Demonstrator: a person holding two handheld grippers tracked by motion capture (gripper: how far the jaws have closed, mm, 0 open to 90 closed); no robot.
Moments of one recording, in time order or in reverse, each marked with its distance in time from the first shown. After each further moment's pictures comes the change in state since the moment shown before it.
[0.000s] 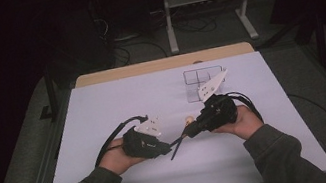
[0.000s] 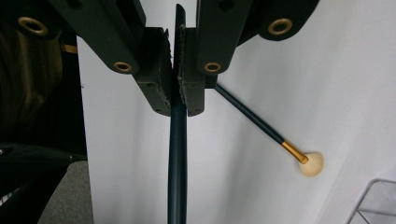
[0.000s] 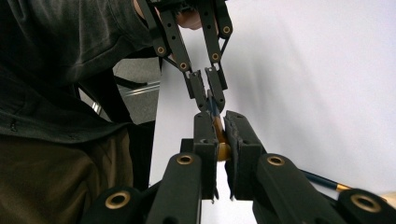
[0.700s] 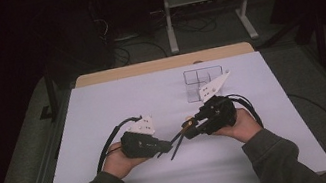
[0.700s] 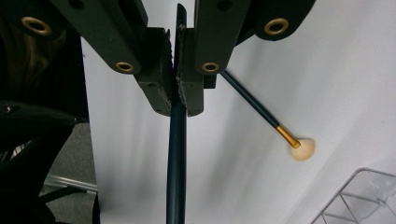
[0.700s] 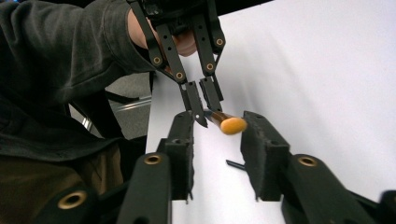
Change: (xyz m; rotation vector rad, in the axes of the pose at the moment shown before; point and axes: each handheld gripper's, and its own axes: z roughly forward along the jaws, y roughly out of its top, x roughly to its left) left arm 0.002 -0.013 0.002 -0.171 0.002 -0.103; right arm 0.001 -0.004 0.005 -0.077 -0.034 0.009
